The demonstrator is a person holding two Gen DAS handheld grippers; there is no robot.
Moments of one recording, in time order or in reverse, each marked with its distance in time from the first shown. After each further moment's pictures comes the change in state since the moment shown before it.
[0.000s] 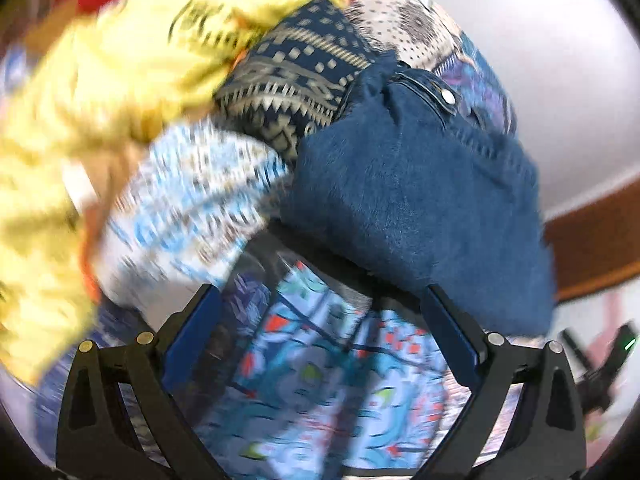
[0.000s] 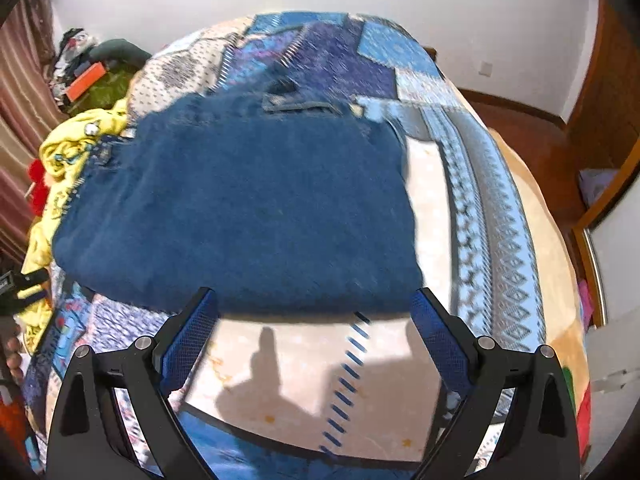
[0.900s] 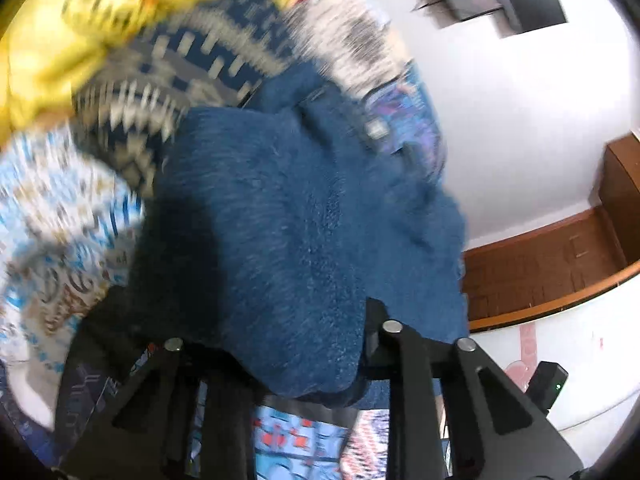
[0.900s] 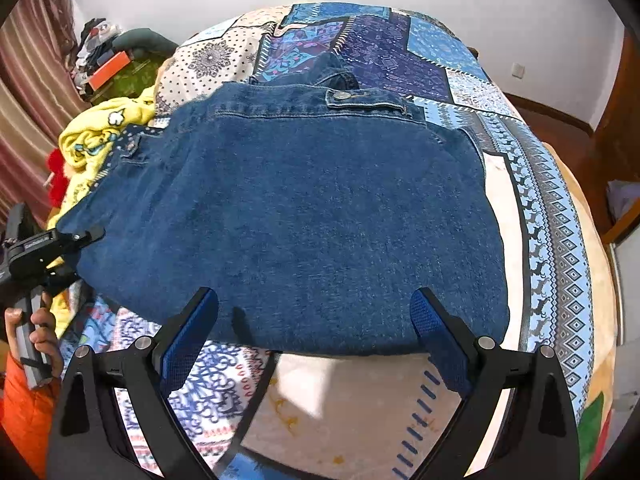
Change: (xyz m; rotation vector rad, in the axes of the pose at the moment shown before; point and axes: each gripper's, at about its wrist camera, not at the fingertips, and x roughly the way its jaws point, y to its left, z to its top) left arm 0.031 -0.037 0.044 -0.040 -0.075 -0.328; right arm 0.025 0.034 0.011 -0.031 0.036 0.092
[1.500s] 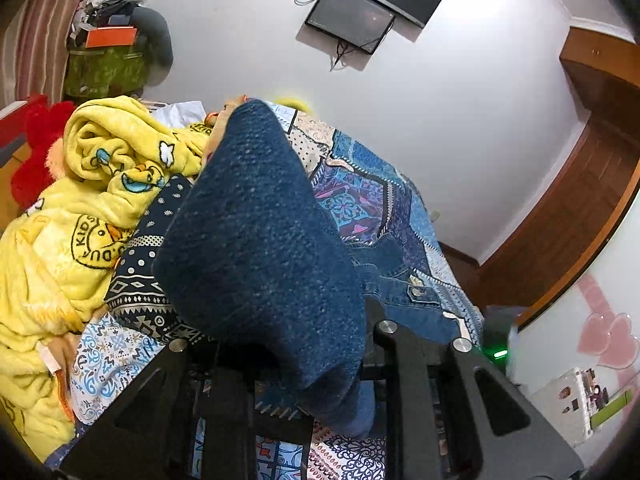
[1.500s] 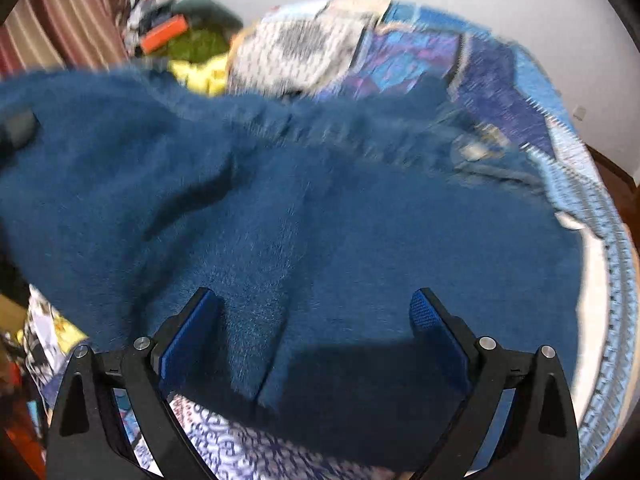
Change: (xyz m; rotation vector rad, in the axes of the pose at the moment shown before) left arm -0.067 -0.154 -0.009 0.424 -0.261 0.165; right arm 0.067 0.103 0.037 -0.189 0.062 0.090
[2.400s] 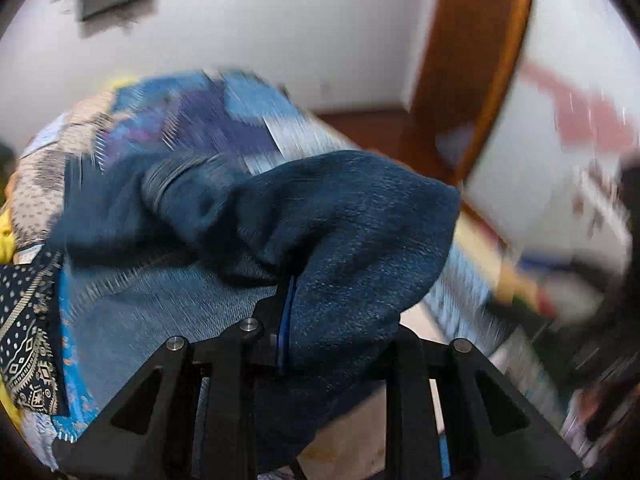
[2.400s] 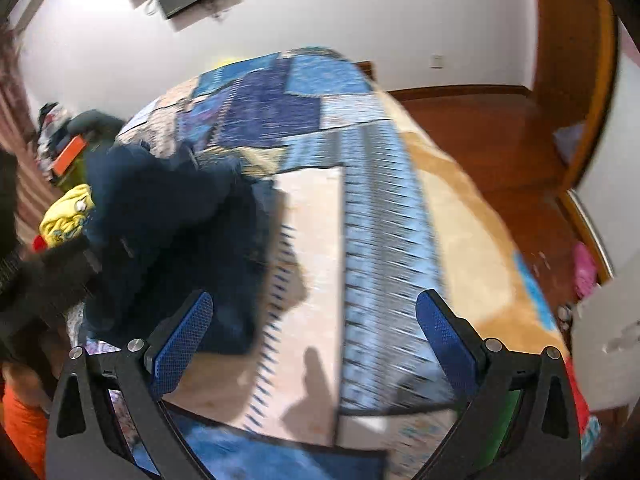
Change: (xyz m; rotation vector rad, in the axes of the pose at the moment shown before) left arm 0.148 -0.243 -0.144 0.661 0.382 -0.146; right arm -0.165 -0.194 -0.118 0.431 -0.209 -0.195
